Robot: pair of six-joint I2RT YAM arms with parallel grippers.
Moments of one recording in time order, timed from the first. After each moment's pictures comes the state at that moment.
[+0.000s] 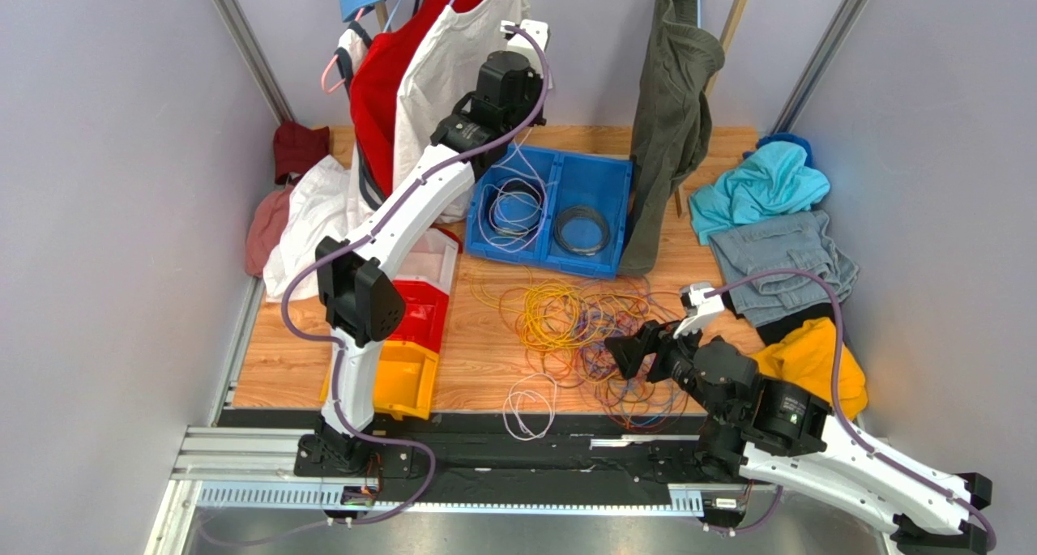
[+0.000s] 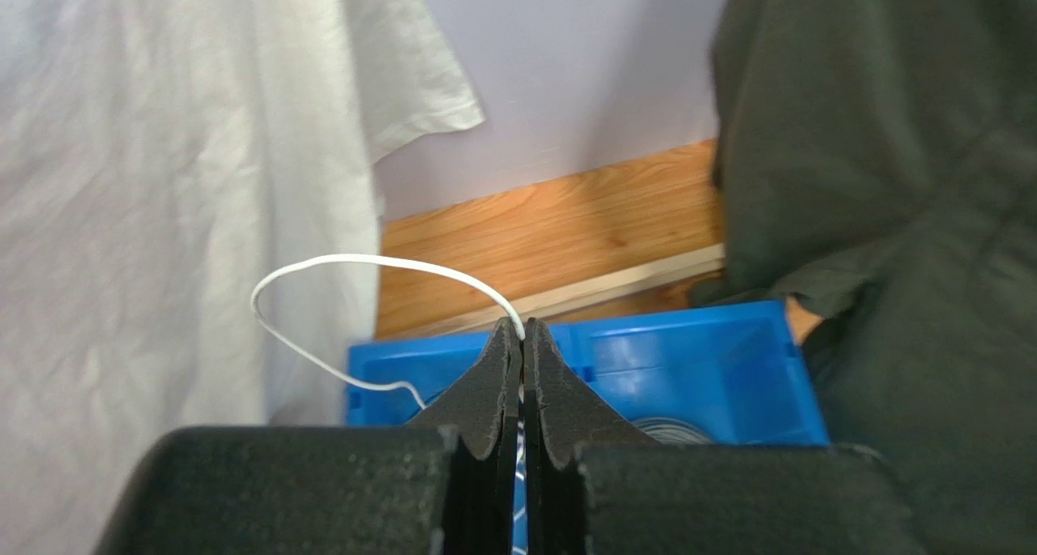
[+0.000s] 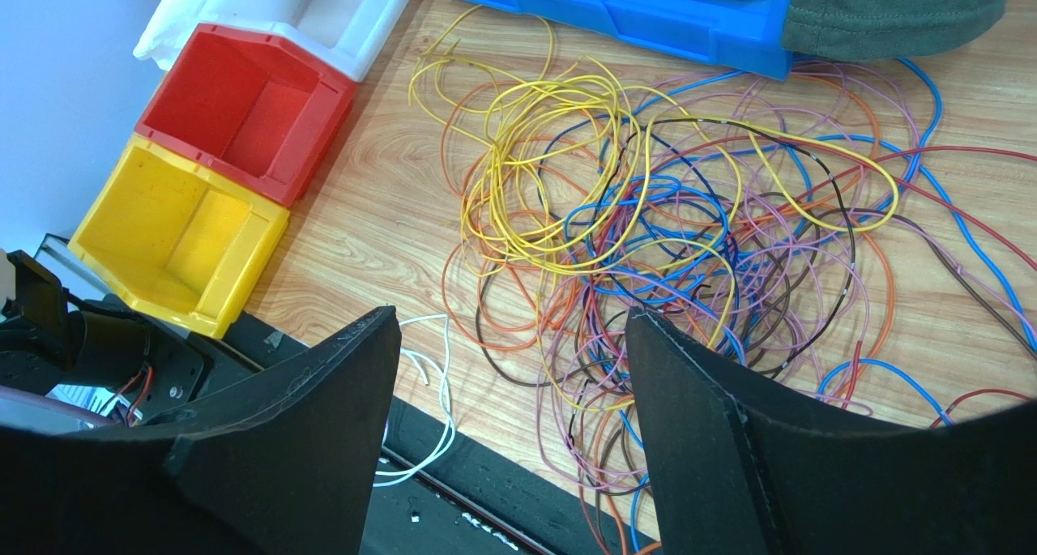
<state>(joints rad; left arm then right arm) -0.60 2.08 2.22 -0.36 -0.24 -0.10 1.10 0.32 0.49 -0.53 0.49 0.63</state>
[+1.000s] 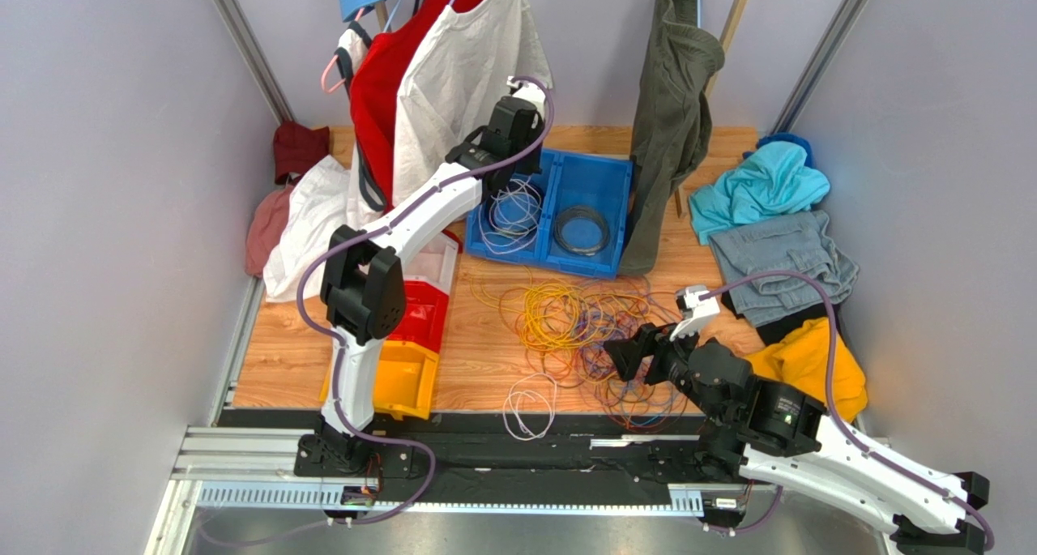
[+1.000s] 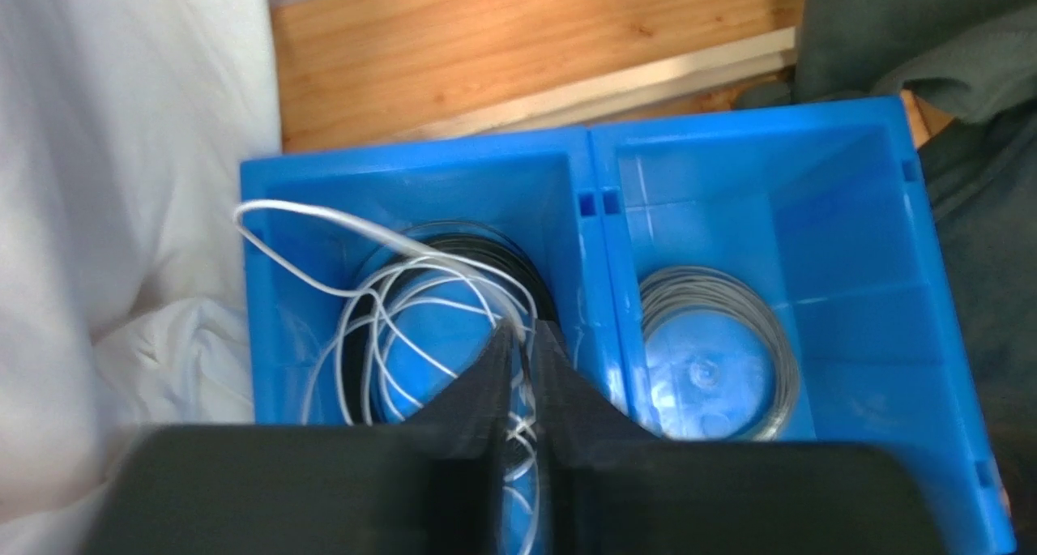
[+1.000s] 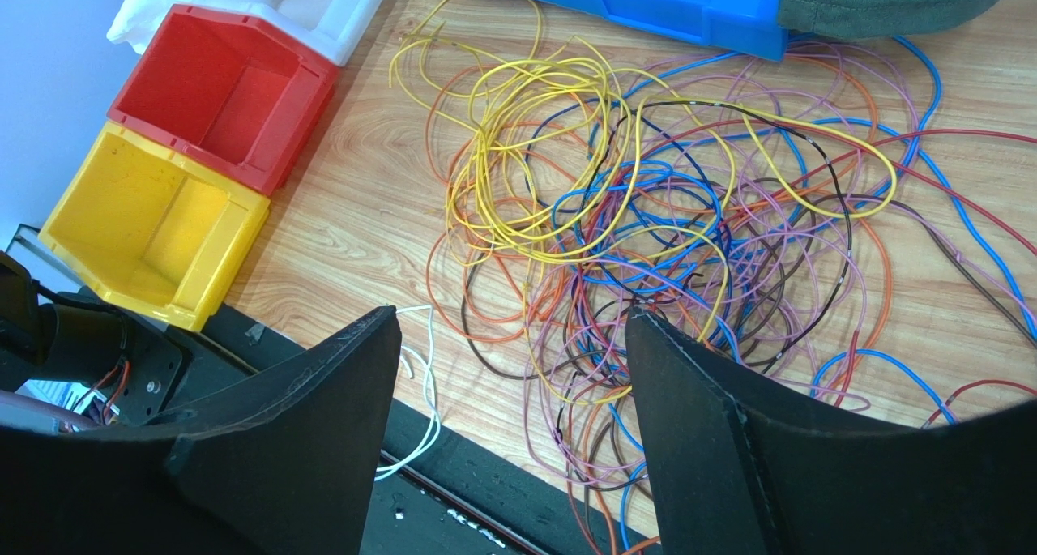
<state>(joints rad) -0.59 2.09 1.94 -0.35 -0.20 -0.18 1.10 0.31 0.45 -0.52 0.49 0.63</state>
